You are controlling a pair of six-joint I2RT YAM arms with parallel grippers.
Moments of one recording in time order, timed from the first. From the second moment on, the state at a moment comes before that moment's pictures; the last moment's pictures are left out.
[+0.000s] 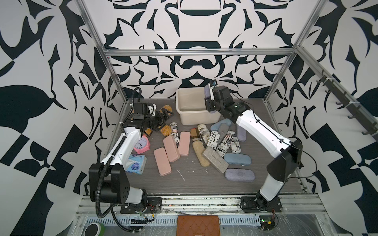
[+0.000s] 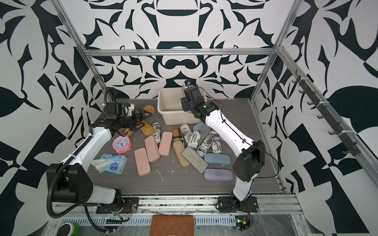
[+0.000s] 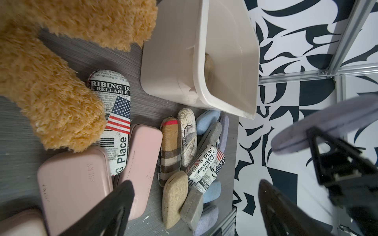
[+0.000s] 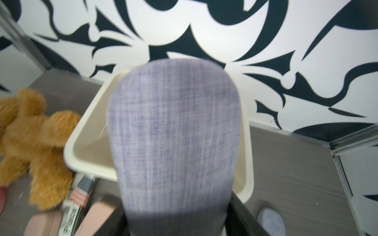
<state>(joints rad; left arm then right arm) -0.12 1.44 1.16 -0.44 0.64 -0.77 0.56 1.84 1.87 -0.56 0.30 0.13</state>
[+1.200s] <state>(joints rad) -0.13 1.47 1.18 -0.46 0.66 -0.73 0.45 2.61 2.57 -0.78 0.29 0.10</state>
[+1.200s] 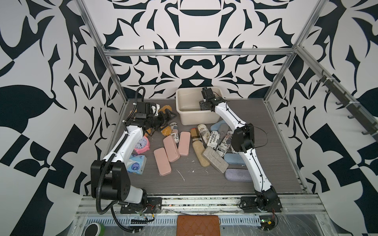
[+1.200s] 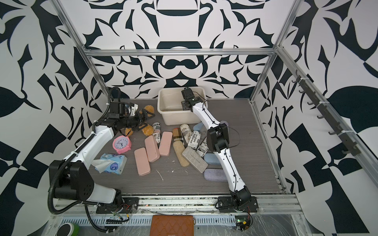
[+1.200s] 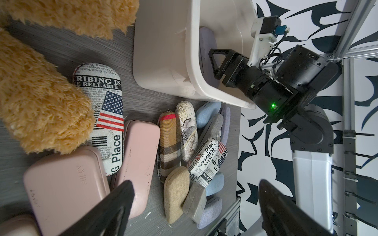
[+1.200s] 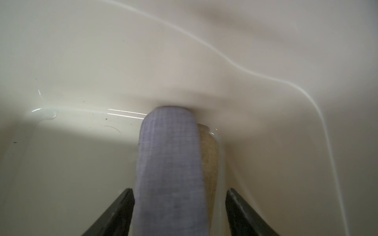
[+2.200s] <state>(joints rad) -0.17 1.44 1.18 -0.47 0.67 -0.72 0.52 1.87 2.01 -0.70 0.35 0.15</state>
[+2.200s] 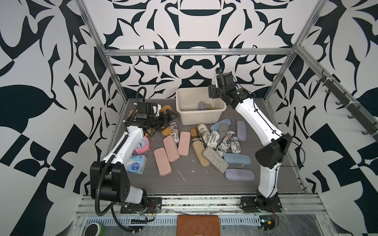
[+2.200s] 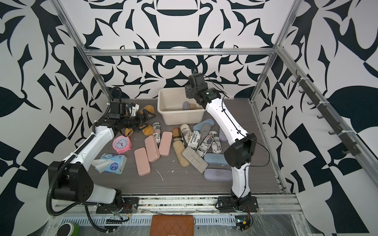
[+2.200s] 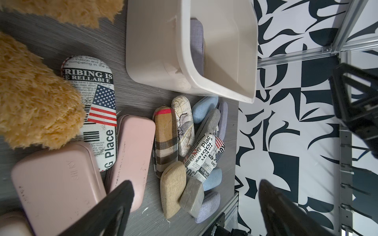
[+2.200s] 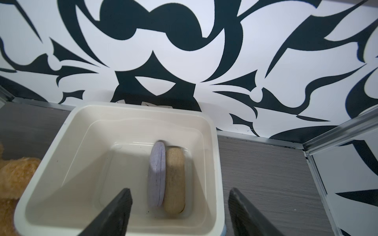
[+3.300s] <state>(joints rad) -0.32 1.41 1.20 -0.49 0.70 -0.66 0.04 2.00 1.43 -0.73 0.02 0.26</state>
